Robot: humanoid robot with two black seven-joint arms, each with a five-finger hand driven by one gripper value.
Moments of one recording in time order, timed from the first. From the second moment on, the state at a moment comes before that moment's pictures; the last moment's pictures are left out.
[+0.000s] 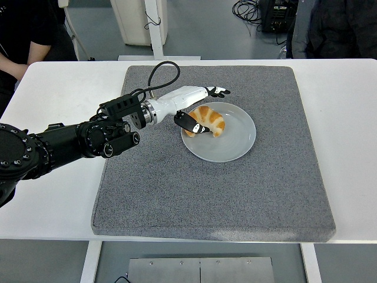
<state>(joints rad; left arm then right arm) -1.25 0.00 0.50 -0.56 0.59 0.27 -0.61 -0.12 0.00 -0.01 0.12 -0.10 -0.09 0.28</state>
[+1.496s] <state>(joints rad) -1.21 0.23 -0.21 -0.56 -0.01 -0.02 -0.50 -0.12 0.00 -0.01 0.12 -0.10 -0.09 0.28</state>
